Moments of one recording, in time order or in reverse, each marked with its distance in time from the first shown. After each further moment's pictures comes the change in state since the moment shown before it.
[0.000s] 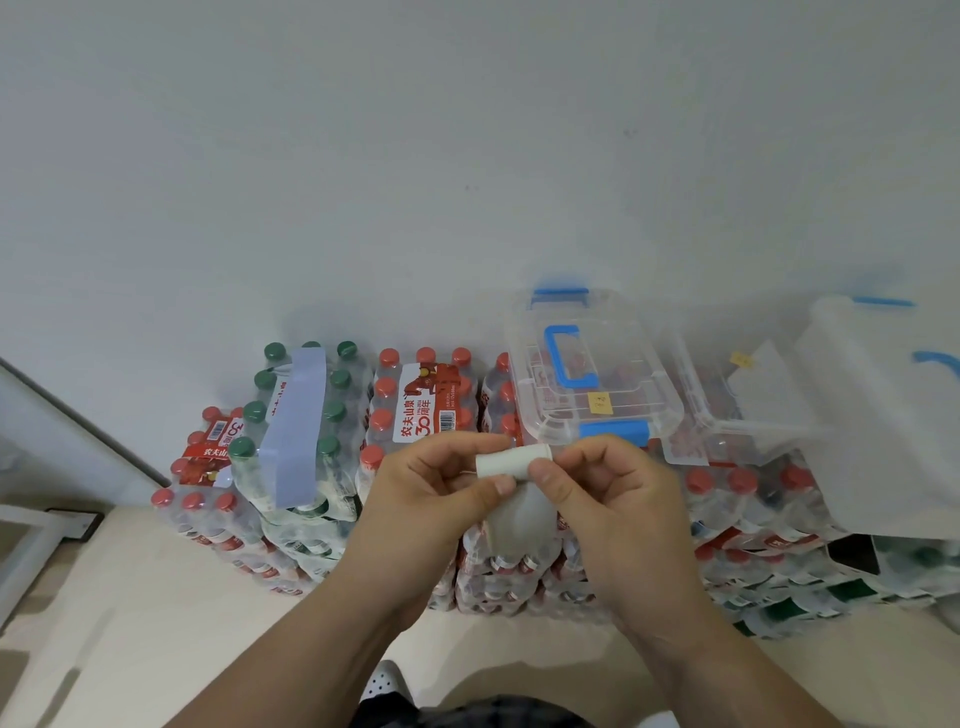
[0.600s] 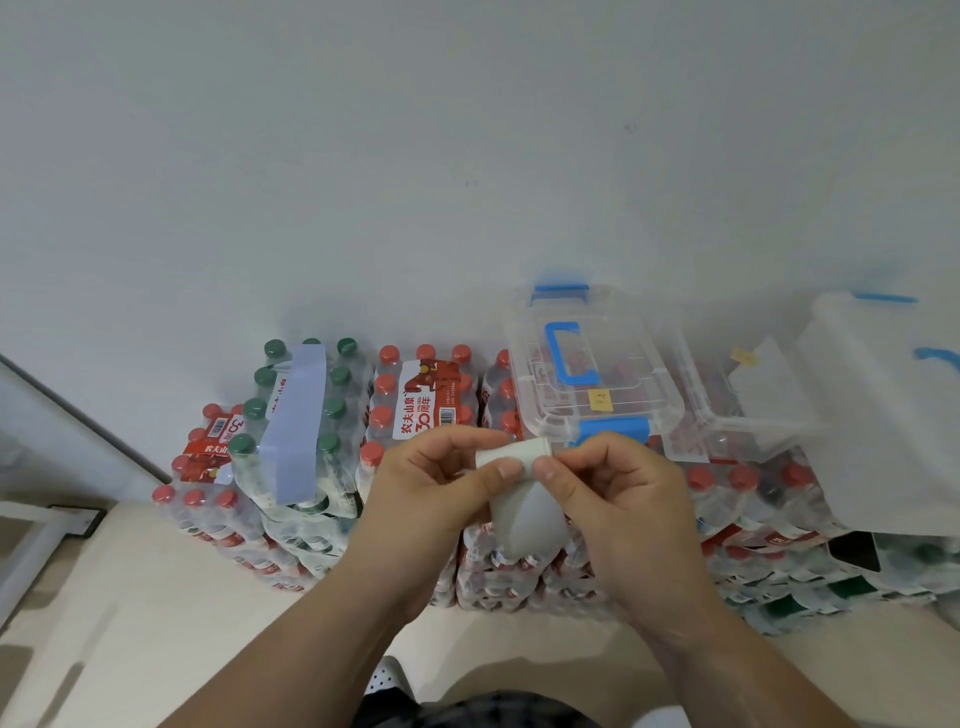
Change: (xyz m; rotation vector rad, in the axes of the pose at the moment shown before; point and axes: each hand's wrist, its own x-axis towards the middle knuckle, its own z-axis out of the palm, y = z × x) left_hand 0.005 -0.004 0.002 -0.021 0.028 -0.006; right_hand 0.003 0.001 -0.006 -0.019 -0.020 -0.019
